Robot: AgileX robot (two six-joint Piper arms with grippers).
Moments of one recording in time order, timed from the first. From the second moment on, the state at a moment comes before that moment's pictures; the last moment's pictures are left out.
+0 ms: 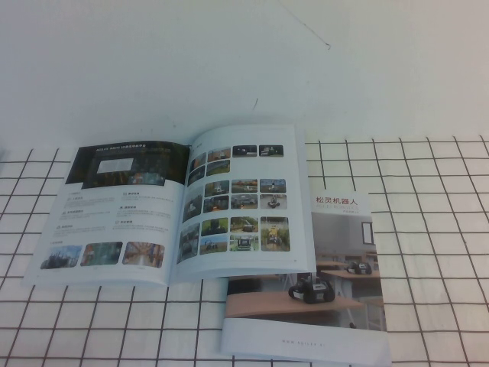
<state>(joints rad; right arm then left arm) 0.08 -0.01 0.03 0.05 0.36 -0.08 0.04 -0.01 0.03 0.07 0.21 -0.15</state>
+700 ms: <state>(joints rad) 0.08 -0.01 0.03 0.06 -0.04 -0.04 0.04 -0.01 0.03 -0.25 -0.16 -0.38</state>
